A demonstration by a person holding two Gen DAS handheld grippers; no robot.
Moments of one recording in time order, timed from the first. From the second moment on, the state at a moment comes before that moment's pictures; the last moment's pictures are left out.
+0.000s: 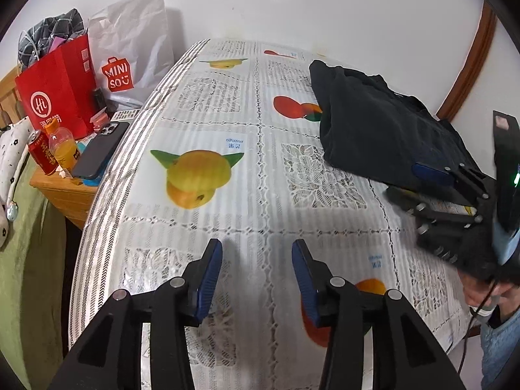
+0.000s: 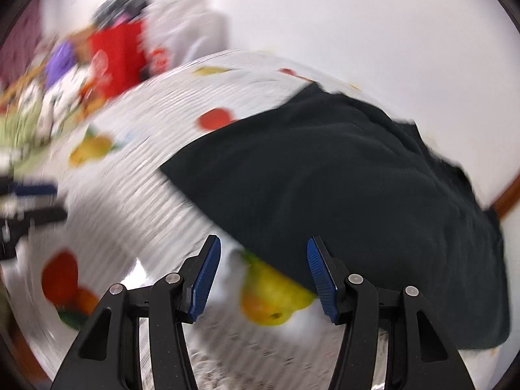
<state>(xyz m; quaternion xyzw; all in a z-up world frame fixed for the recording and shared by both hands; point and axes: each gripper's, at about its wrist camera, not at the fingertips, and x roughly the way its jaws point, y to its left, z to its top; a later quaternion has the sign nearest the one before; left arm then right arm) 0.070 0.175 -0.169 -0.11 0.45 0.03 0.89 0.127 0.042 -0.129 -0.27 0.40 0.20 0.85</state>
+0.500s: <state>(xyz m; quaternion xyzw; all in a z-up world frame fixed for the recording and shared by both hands) 0.073 0.188 -0.174 -0.13 0.43 0.00 0.89 0.168 0.096 -0.143 -0.33 0.35 0.16 0.86</state>
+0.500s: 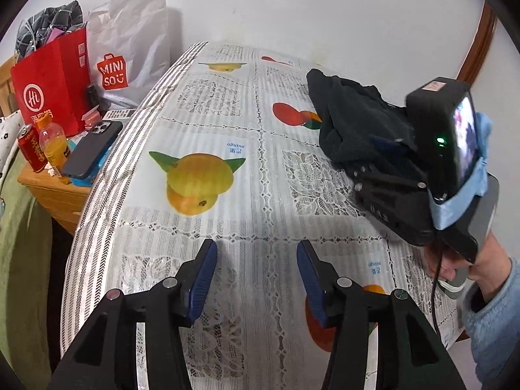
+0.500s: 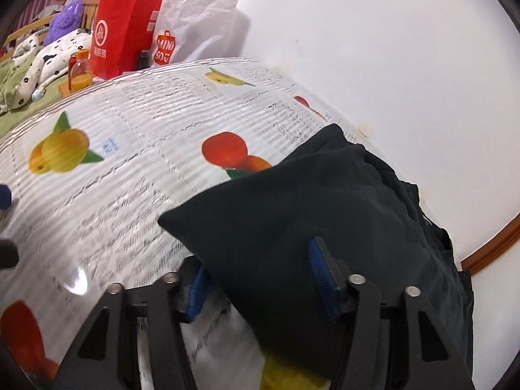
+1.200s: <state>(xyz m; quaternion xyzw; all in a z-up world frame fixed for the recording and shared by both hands) 0.110 0.142 -0.151 -0.08 0.42 -0.04 0.90 0.211 -0.080 0.011 0.08 0.28 0.17 0.94</state>
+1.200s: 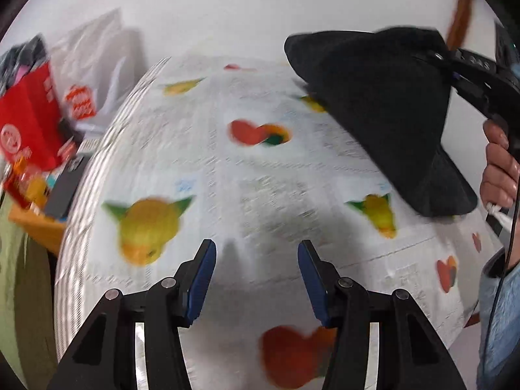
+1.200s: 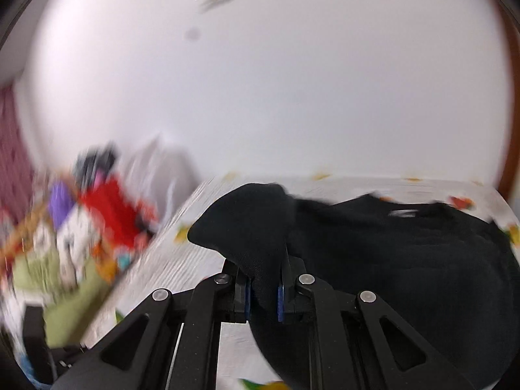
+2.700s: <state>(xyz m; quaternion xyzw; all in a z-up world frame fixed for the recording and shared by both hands) 0.194 -0.012 -0.153 0.00 0.42 -0.10 0.90 0.222 -0.232 -0.102 0.15 0.39 0.14 0.90</state>
